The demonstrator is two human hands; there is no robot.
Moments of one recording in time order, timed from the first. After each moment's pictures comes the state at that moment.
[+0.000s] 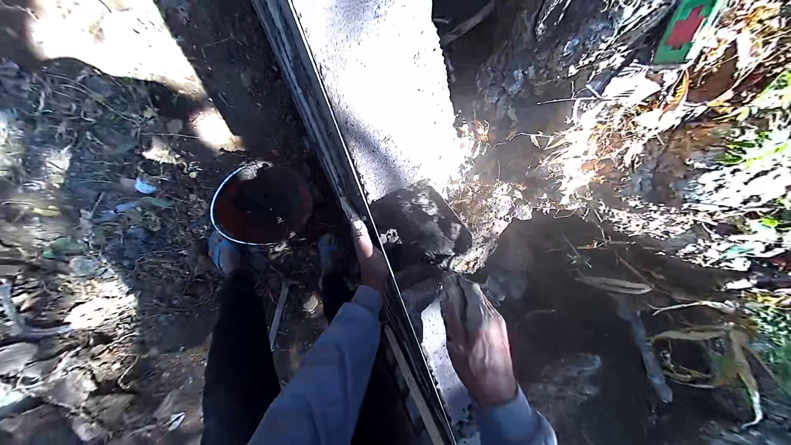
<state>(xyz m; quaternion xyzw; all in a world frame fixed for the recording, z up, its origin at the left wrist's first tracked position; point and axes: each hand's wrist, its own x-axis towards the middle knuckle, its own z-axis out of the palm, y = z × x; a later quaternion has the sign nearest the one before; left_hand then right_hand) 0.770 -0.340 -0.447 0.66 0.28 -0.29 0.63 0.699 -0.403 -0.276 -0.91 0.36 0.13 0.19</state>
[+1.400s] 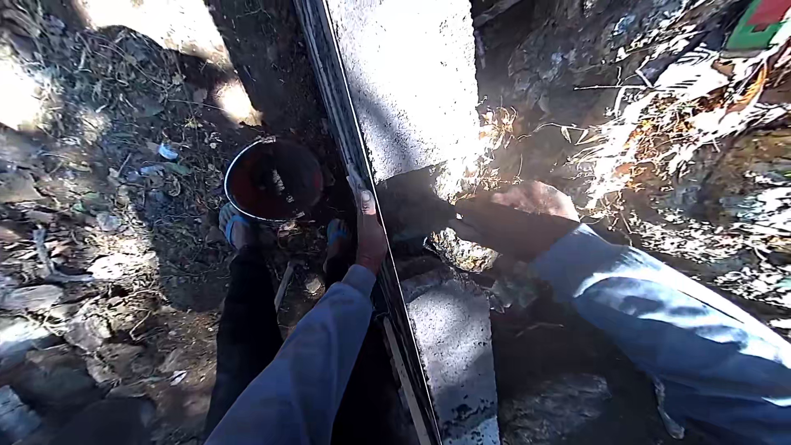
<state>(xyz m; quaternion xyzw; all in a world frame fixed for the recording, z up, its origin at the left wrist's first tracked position) 0.782 -0.335 -0.449 0.70 0.20 -0.30 0.62 0.830 -0.535 -0.317 -0.86 -0.08 0.50 0.04</state>
